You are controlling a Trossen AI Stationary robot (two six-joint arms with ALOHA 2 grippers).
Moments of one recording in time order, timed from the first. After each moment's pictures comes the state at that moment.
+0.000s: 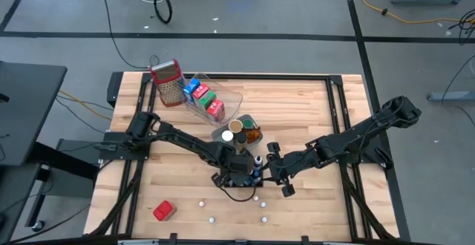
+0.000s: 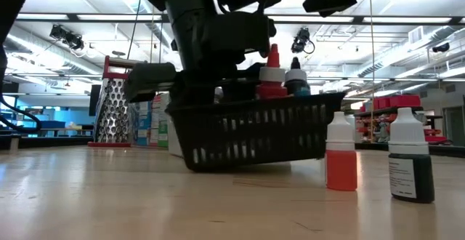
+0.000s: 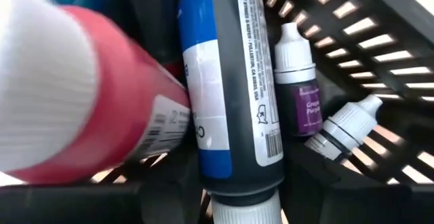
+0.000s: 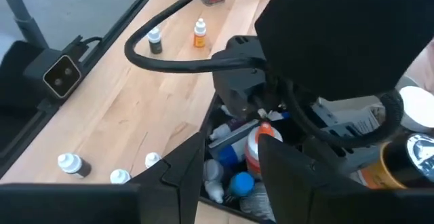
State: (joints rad) left arm -0.24 2.06 1.43 -0.55 -0.06 0.67; right arm 0.43 1.41 0.94 -0.19 0.15 -0.02
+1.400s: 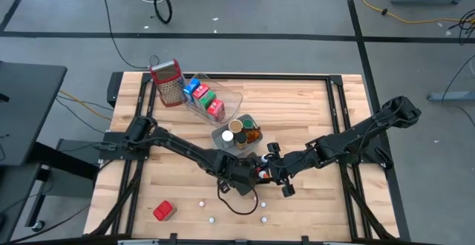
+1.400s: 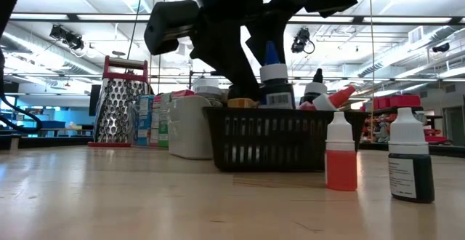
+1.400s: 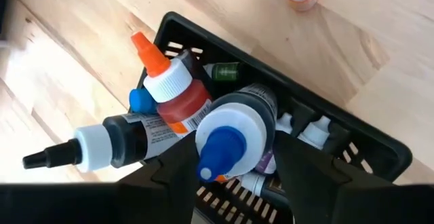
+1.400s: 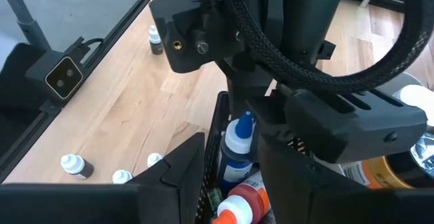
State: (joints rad) left arm -0.33 2.06 1.64 -0.65 -0.25 0.71; right arm 0.43 1.41 0.94 -0.19 0.14 -0.01
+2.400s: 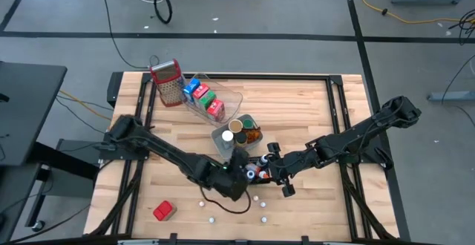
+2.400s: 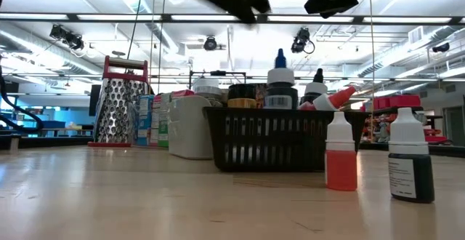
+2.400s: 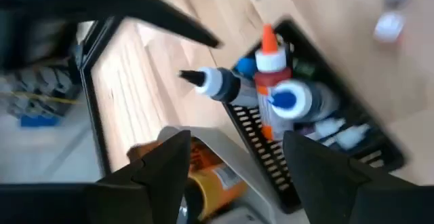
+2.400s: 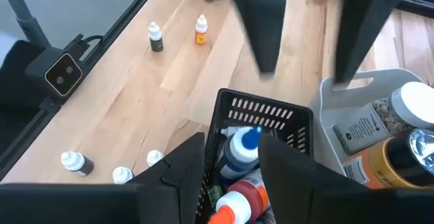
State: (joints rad) left arm -0.44 1.92 1.64 -0.71 -0.62 0.36; right arm 0.43 1.41 0.94 -0.20 0.14 -0.01
